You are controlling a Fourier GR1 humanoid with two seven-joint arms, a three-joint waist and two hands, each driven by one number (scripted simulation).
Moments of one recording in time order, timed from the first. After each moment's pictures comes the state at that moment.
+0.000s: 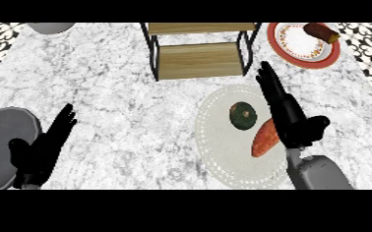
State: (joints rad) left arm 0.05 0.57 -0.28 -1.39 0.43 0.21 -0.07; right arm -0.21 -0.26 0.30 -1.53 -0.22 -0.24 -0.02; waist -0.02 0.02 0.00
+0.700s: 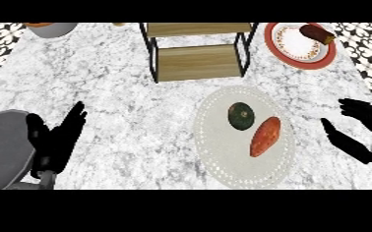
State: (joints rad) left arm -0.02 0.48 -0.25 -1.35 0.48 0.25 0.14; right arm 0.06 -0.50 -0.03 -1.47 -0.12 -0.35 -0.11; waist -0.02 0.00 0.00
